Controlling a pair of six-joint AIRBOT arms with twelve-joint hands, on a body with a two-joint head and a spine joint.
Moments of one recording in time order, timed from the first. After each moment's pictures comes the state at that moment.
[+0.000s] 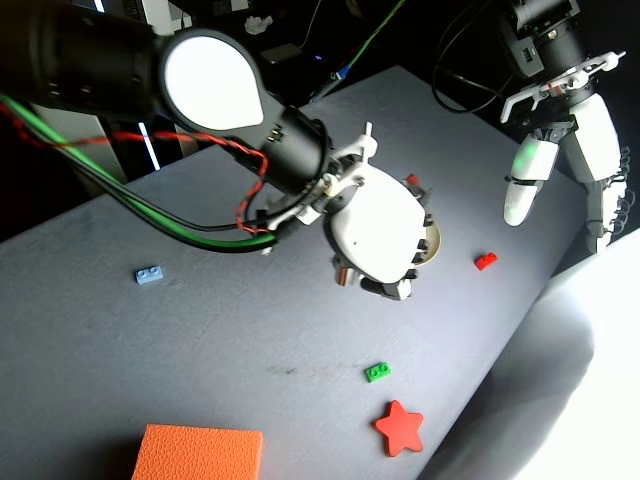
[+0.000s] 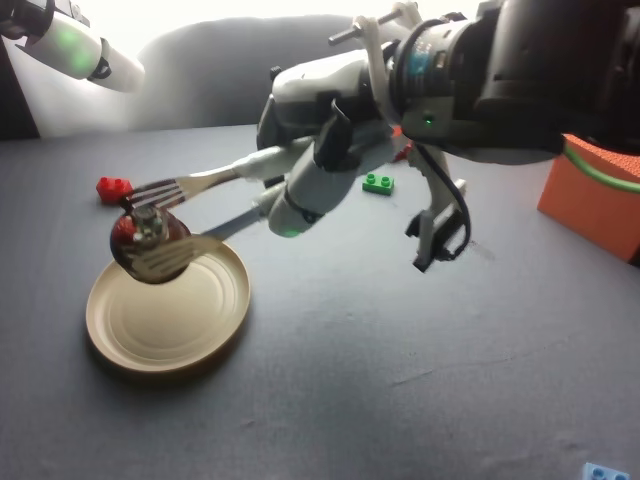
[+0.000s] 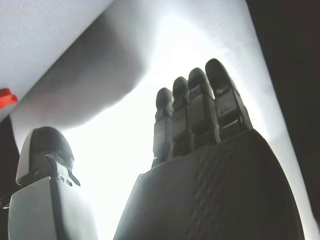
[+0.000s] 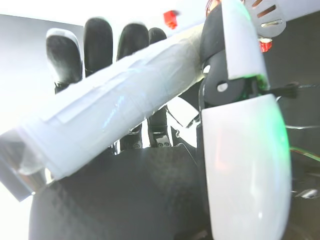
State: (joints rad) left arm 0.01 -1.09 1.51 0.83 0.47 -0.14; right arm -0.04 -1.51 1.32 -0.73 -0.43 0.11
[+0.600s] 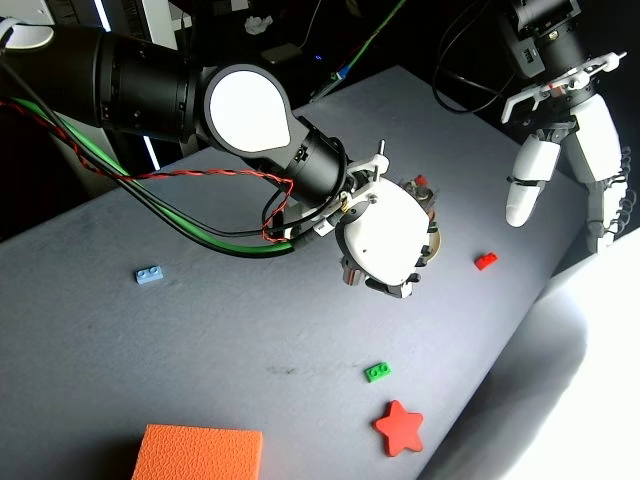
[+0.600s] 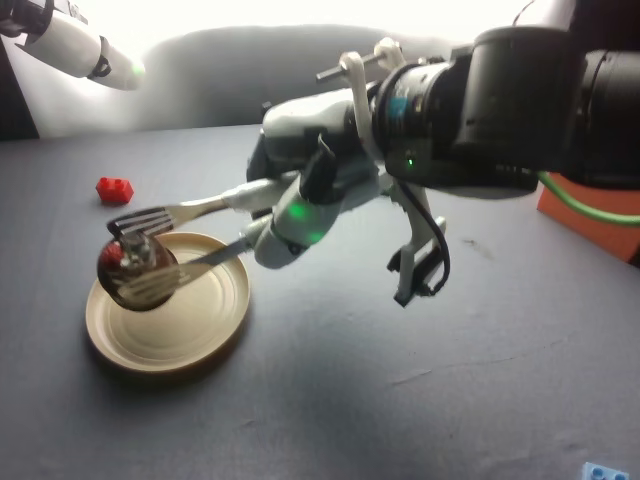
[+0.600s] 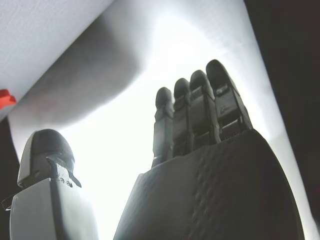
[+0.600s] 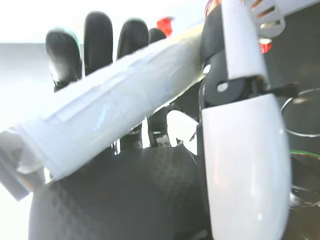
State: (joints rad) left arm 0.01 -1.09 1.51 0.83 0.48 -0.14; right arm -0.11 -1.55 1.35 -0.73 -0.40 0.20
